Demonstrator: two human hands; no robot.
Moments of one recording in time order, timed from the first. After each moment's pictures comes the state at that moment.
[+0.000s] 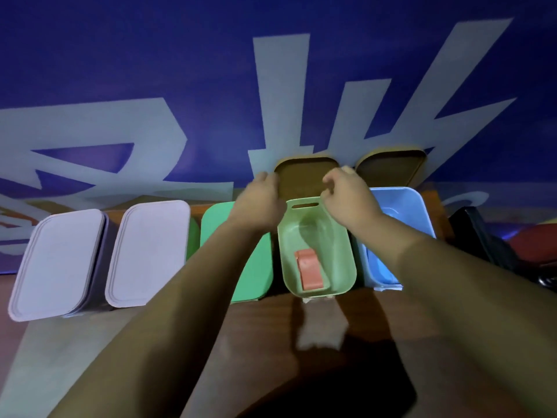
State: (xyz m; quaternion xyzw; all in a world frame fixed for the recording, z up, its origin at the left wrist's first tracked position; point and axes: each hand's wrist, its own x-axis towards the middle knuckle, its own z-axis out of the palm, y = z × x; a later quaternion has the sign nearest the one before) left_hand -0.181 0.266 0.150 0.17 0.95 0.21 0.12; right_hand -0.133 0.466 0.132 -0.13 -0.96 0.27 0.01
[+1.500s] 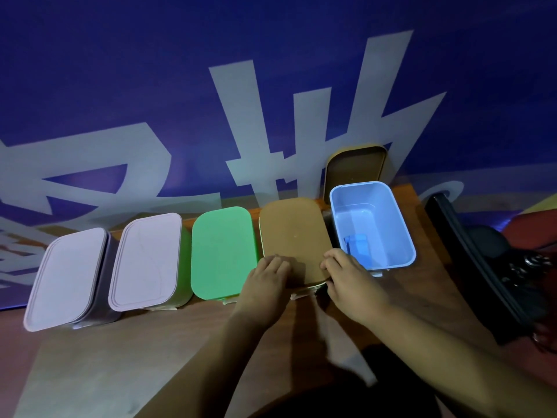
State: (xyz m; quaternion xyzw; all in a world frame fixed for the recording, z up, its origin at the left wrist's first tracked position) left_hand -0.010 0.259 0.070 0.32 0.93 0.12 0.10; right_hand 0.064 0.485 0.064 0.02 -0.98 0.22 -0.04
